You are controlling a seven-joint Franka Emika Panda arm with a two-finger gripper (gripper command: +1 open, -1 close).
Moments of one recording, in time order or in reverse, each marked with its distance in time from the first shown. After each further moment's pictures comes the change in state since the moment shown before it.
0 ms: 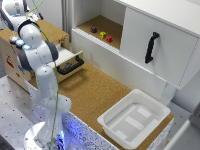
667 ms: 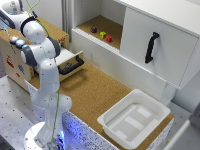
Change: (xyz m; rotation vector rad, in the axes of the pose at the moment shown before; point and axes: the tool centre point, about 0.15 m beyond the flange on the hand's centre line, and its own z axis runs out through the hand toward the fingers) arm 0.025 -0.025 0.003 0.002 0.012 -0.033
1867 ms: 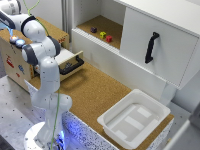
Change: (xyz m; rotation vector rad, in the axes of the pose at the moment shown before) arm 0.023 0.006 0.029 0.036 0.019 0.066
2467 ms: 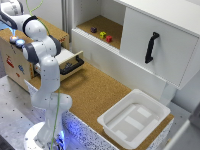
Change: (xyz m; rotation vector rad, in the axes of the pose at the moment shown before) arm 0.009 0.021 0.026 -0.017 -0.018 0.060
